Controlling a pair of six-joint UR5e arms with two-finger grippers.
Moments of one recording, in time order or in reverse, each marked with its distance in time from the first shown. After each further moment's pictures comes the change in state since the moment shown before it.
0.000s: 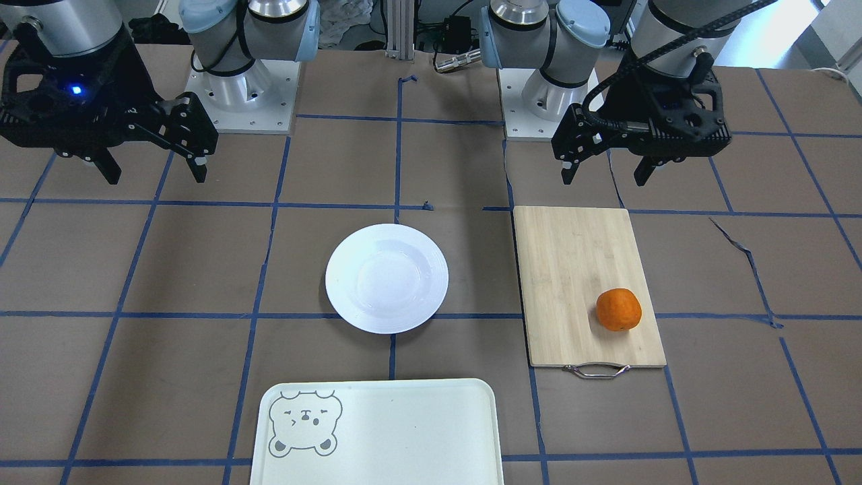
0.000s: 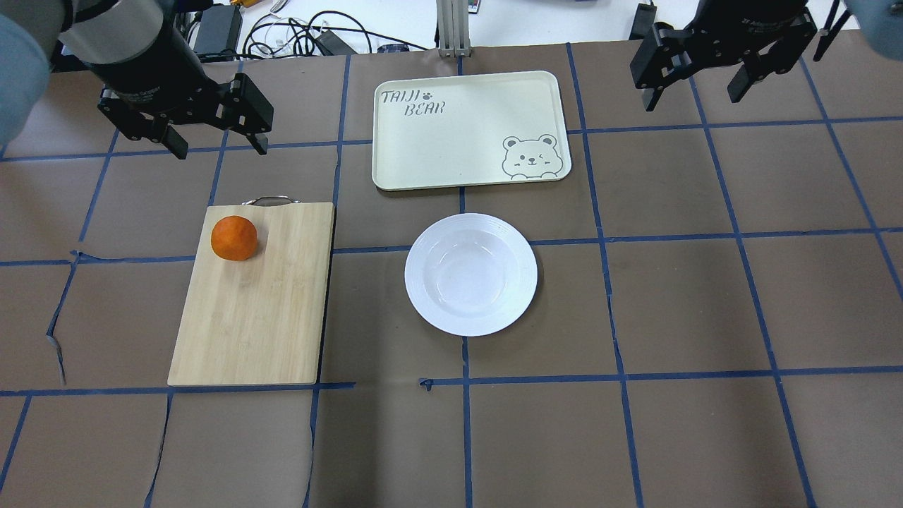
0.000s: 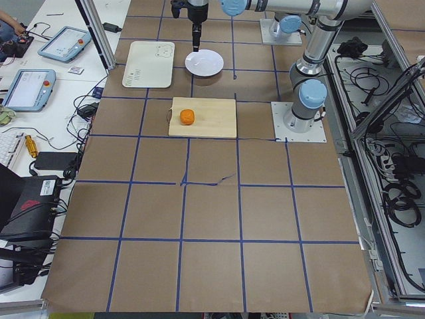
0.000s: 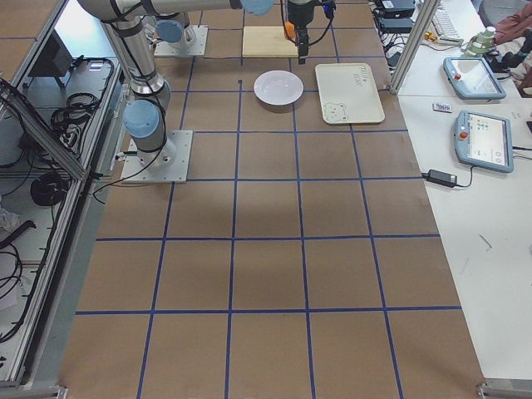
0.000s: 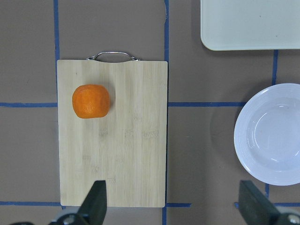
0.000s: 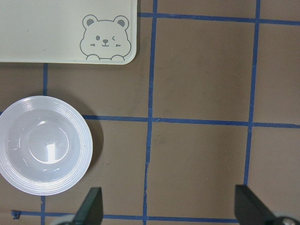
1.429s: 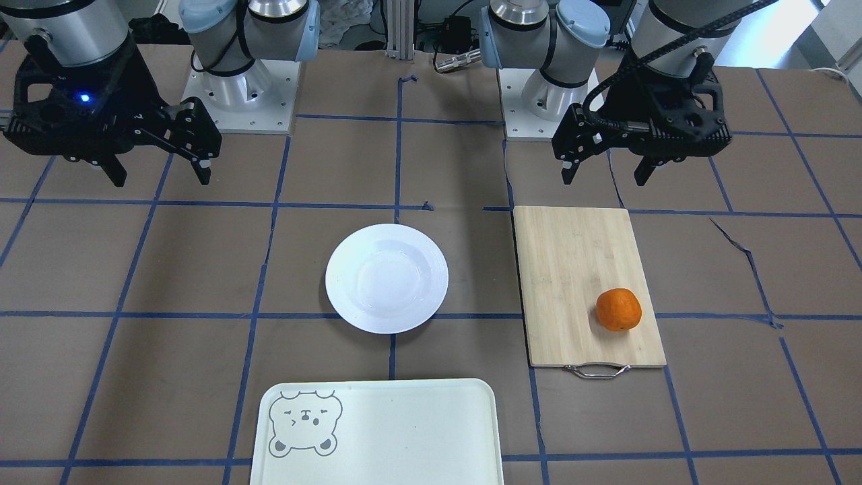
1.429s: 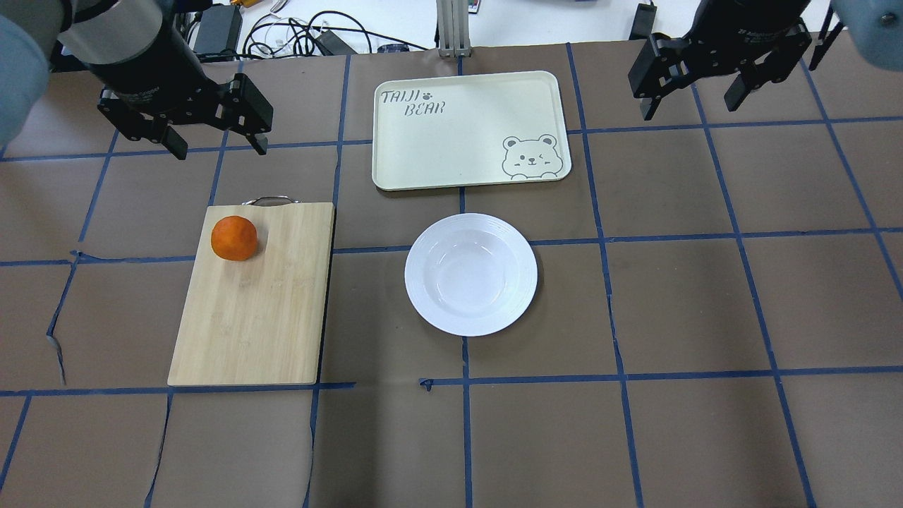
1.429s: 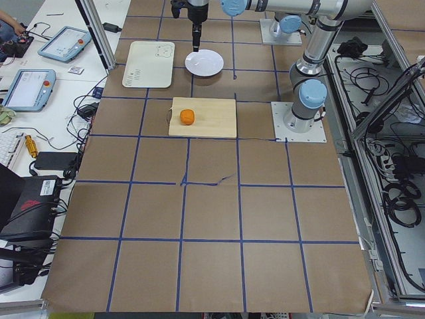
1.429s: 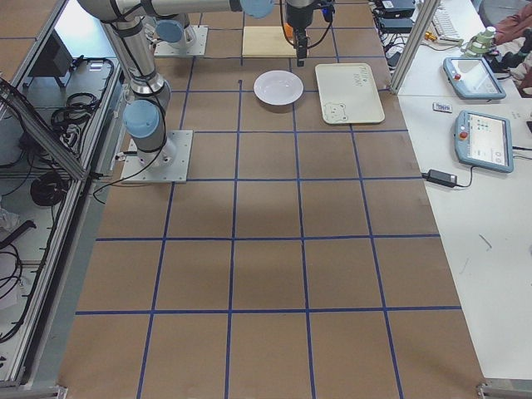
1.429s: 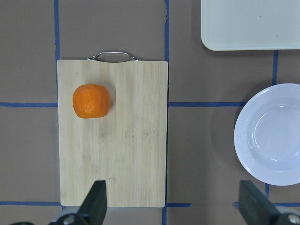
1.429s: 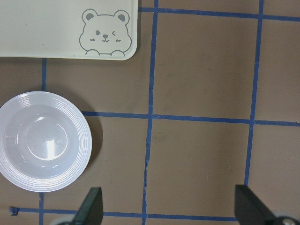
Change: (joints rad) left arm 0.001 0.001 -0.001 0.000 -0.001 0.000; right arm 0.000 -0.003 0.027 -0.004 0.001 -0.009
